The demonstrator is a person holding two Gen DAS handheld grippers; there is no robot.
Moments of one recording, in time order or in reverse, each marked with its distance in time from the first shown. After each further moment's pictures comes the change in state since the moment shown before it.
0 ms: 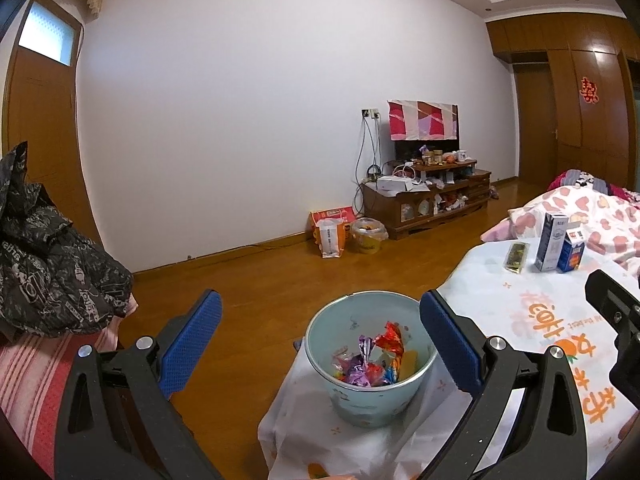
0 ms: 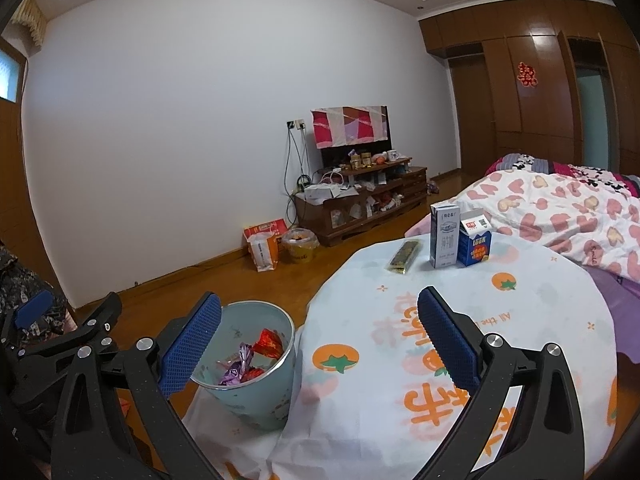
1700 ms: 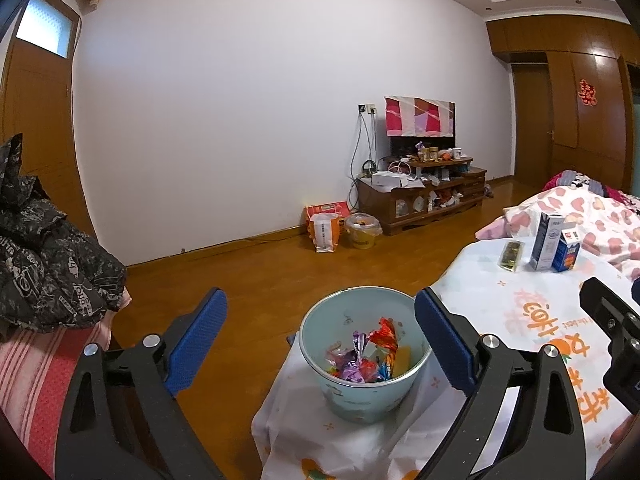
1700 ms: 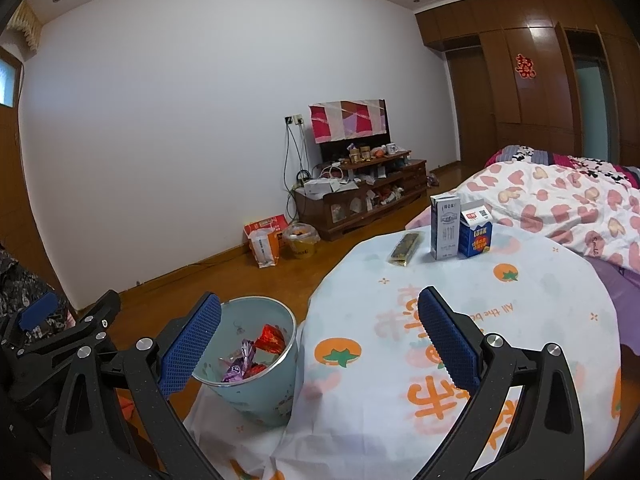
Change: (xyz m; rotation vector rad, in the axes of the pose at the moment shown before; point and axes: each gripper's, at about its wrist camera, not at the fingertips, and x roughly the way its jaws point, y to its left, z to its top) left arm 0.004 0.002 -0.001 -0.016 0.028 -0.025; right arm 0.002 0.000 -0.006 0.021 0.017 0.001
